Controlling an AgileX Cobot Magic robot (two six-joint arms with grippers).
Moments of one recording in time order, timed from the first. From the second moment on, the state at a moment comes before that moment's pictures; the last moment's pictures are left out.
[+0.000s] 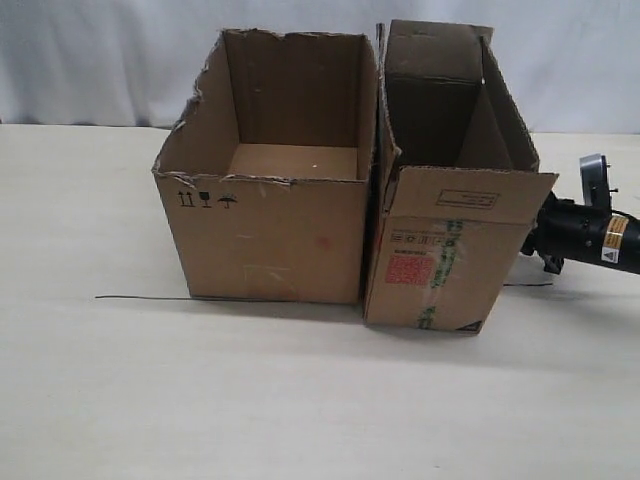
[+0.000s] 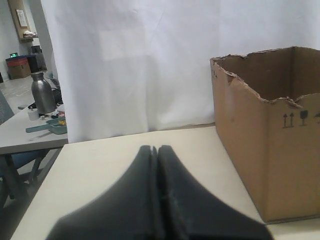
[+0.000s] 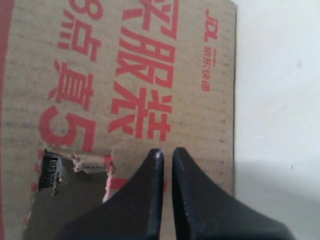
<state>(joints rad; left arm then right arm) -0.09 0.00 0.00 0.14 0.10 0.00 -0.16 2.27 -1.07 -1.34 -1.08 1.67</state>
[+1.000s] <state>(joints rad) -0.09 0.00 0.00 0.14 0.10 0.00 -0.25 1.47 -0.62 -1.36 -0.77 1.46</state>
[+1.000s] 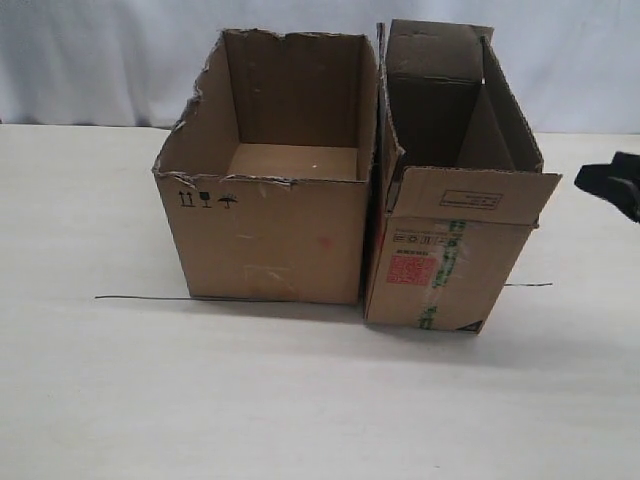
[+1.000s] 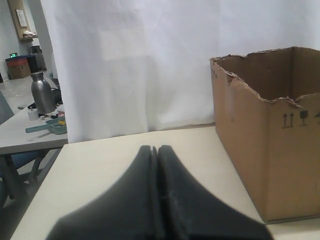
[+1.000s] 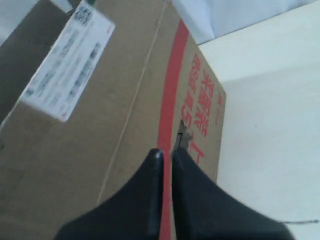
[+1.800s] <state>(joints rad) -0.09 0.00 0.00 0.14 0.10 0.00 -0.20 1.03 -0.17 -1.30 -0.93 1.25</state>
